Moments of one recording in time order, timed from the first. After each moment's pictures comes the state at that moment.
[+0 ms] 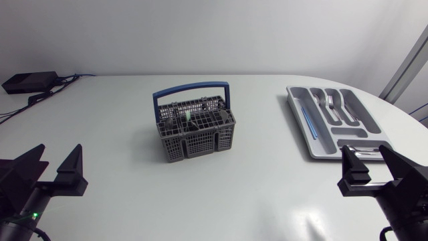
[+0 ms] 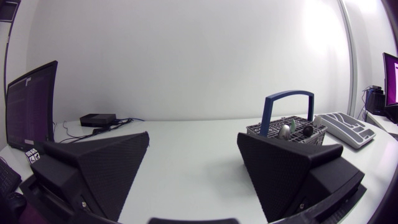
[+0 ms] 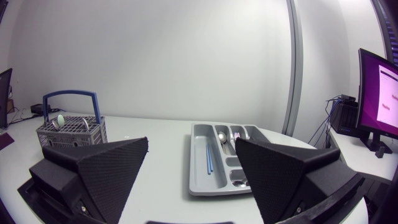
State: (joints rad) left arm -0.04 0.05 0.03 0.00 -0.09 0.05; right arm -0.03 0.06 0.03 -0.01 0.01 -0.03
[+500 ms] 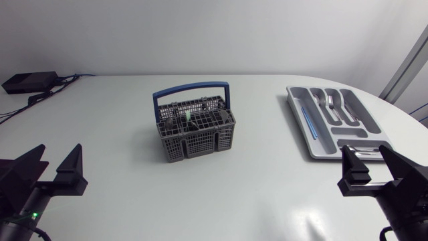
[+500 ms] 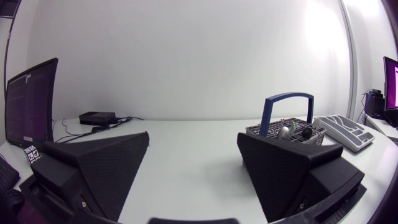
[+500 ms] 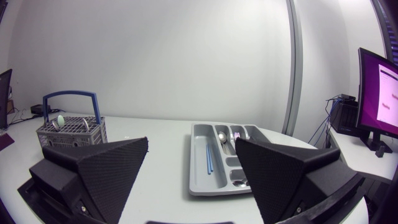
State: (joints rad) left arm -0.04 0.05 0.03 0.00 -0.09 0.03; right arm -0.03 0.06 0.03 -0.01 0.01 -0.02
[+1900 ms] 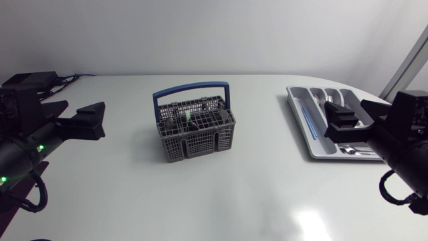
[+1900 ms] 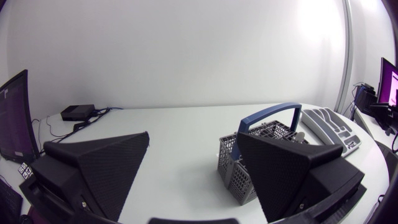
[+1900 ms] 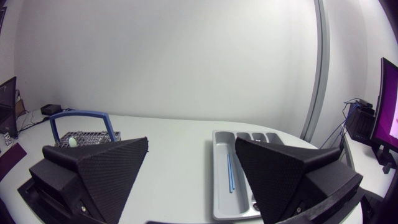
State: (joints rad) left arm -0.31 0.74 0.53 -0.04 -0.26 -0.04; right arm 0.21 0.71 0.43 0.12 0.16 0.02
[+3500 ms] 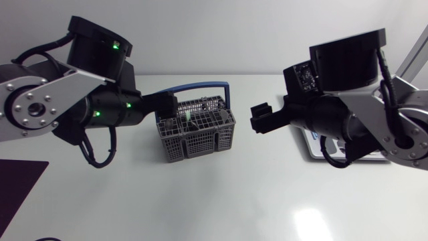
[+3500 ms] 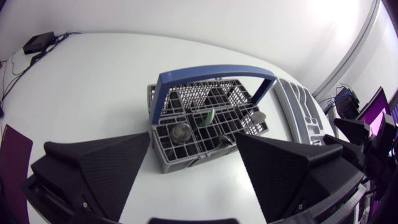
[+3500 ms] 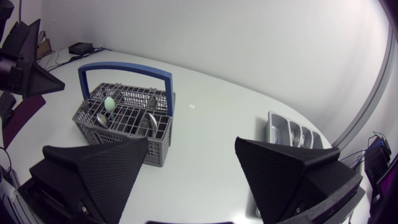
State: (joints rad) left arm -0.56 1.33 1.00 -0.40 -0.21 -0.52; right arm 0.59 1.22 0.84 -0.17 0.30 0.02
